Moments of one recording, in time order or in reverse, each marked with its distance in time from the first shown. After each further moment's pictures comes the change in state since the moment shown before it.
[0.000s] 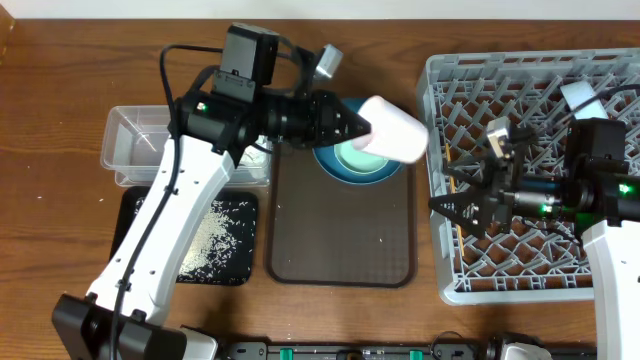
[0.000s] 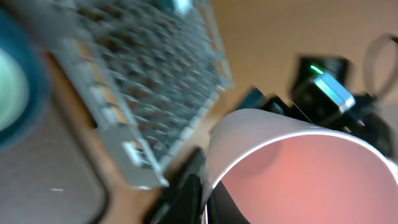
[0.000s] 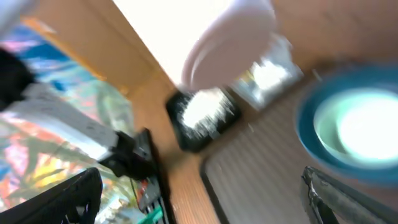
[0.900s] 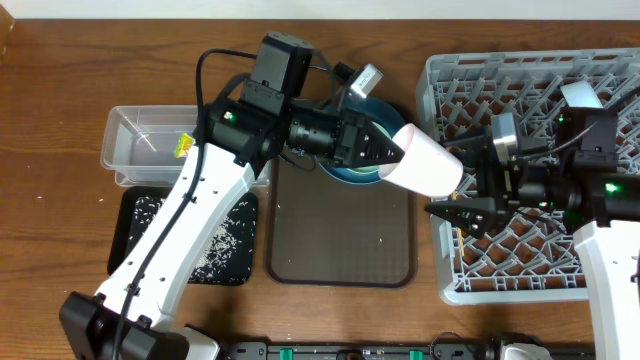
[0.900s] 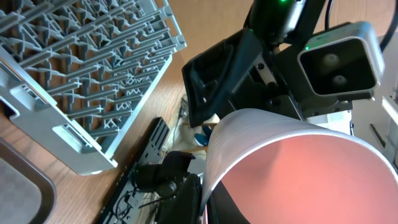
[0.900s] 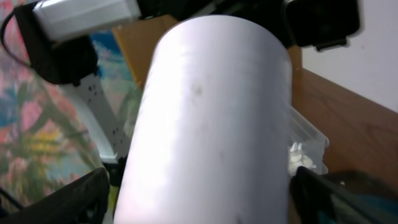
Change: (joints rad) left arm -0.109 0.000 0.000 0.022 0.131 0.001; right arm 0.087 0.000 0.000 0.219 -0.221 -0.143
